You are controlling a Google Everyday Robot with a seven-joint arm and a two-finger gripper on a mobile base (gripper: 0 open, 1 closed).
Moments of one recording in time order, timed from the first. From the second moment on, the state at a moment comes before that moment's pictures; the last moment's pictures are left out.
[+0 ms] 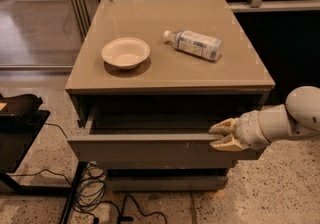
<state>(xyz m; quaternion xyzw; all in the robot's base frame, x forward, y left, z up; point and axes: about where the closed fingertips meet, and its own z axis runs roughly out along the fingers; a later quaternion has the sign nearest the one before) 0.492 -0.176 0.664 -0.62 0.69 0.19 0.32</state>
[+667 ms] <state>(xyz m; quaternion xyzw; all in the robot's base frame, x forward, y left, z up) 0.491 -0.176 0.670 -0.62 0.69 0.19 0.32</state>
